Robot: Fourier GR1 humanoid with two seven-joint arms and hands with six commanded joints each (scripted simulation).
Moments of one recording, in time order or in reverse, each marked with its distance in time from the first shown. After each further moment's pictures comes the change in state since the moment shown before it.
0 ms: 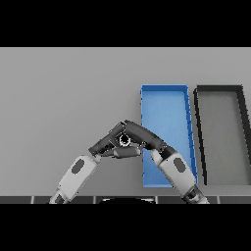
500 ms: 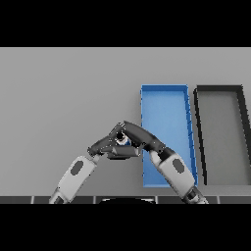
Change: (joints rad) left arm 0.018 0.010 0.015 -0.014 -0.126 -0.086 -0.042; right arm 0.004 0.004 0.018 -0.006 -0.025 -0.057 -0.002
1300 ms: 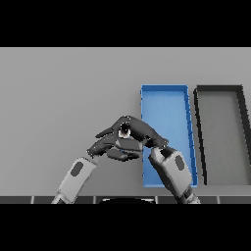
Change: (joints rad) left arm 0.042 -0.045 0.046 0.007 0.002 0.015 0.113; right arm -0.024 0.103 -0.104 -0.022 -0.169 -0.034 0.141
